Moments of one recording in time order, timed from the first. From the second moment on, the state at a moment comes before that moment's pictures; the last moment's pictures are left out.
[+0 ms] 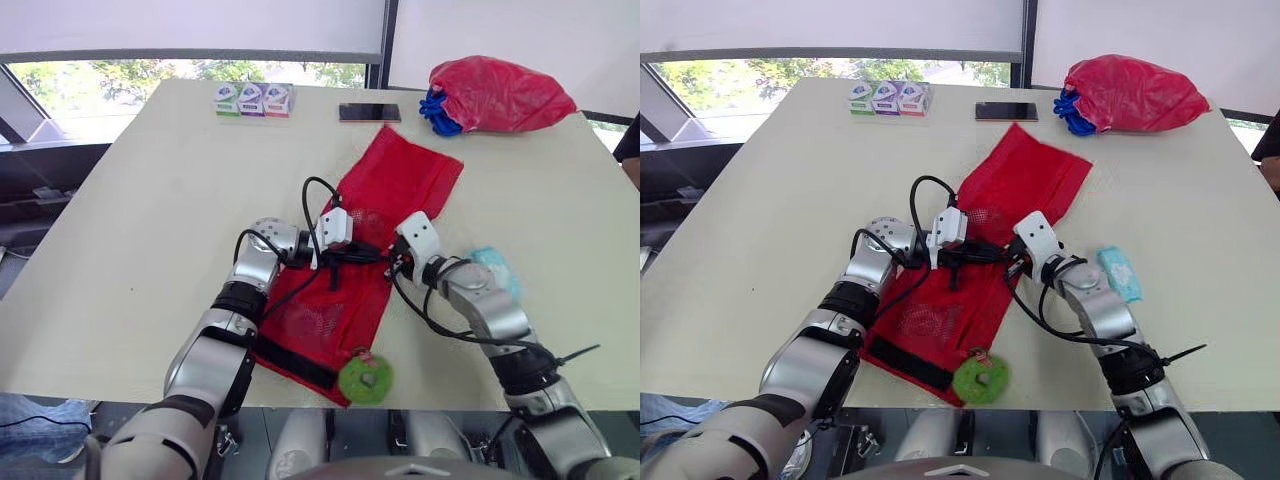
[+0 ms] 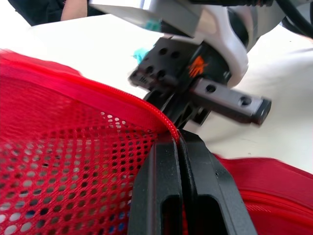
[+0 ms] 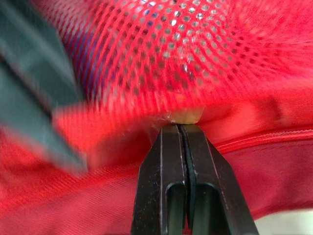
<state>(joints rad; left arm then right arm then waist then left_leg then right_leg) -0.78 0.30 -0.20 0.73 -0.14 -0.27 -1.39 -0.42 -0.21 0.25 -0.01 0.10 0.54 0.46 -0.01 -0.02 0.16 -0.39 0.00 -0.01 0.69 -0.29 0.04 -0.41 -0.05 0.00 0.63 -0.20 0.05</state>
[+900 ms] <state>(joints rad) -0.96 0.38 -0.21 1.01 -0.07 -0.43 -1.50 -0.14 -0.38 0.11 -0.40 0.24 0.52 0.58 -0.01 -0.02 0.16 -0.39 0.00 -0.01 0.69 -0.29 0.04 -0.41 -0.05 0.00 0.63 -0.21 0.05</state>
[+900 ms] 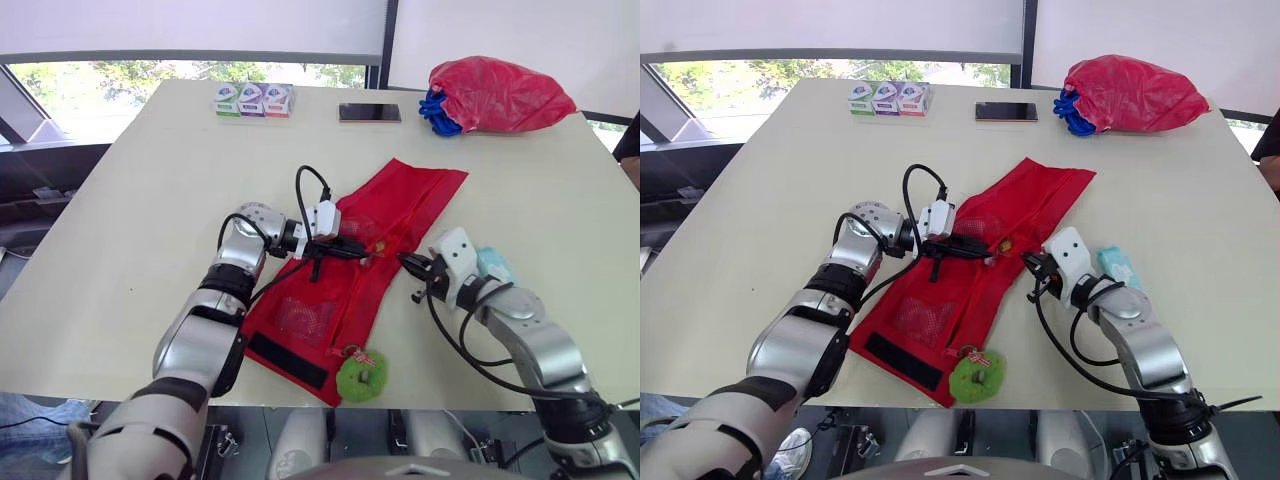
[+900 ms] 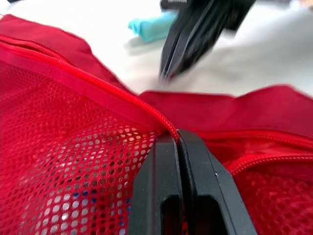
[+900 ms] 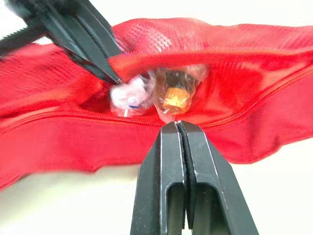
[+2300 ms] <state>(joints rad) 0.42 0.33 0.27 -0.59 -0.23 0.39 -0.53 -0.20 -0.70 -0.14 -0.53 0.77 0.47 0.94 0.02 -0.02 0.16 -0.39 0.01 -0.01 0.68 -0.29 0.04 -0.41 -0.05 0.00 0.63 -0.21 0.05</state>
